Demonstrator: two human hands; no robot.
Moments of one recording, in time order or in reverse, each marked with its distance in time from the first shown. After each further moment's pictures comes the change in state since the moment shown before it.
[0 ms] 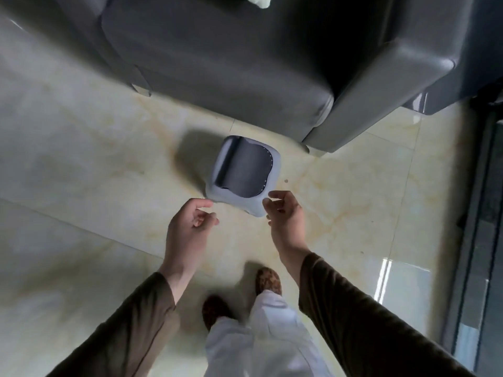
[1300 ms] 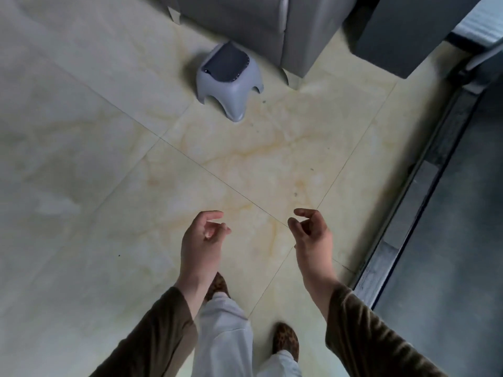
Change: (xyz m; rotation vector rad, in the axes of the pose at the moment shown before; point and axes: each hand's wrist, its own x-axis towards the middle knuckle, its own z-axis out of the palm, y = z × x) left_hand -0.552 -0.142 0.247 -0.197 0.269 -0.131; right_hand -0.303 0.274 -0.434 -0.059 -0.143 -0.178
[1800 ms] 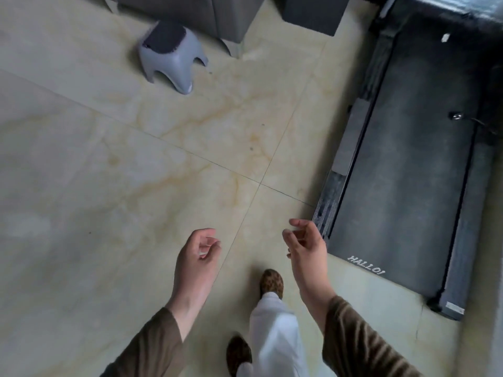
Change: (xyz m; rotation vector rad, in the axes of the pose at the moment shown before) left_hand -0.223 -0.121 0.034 0.139 -0.161 0.029; right_hand -0.194 0.138 -0.155 0.141 0.116 0.104
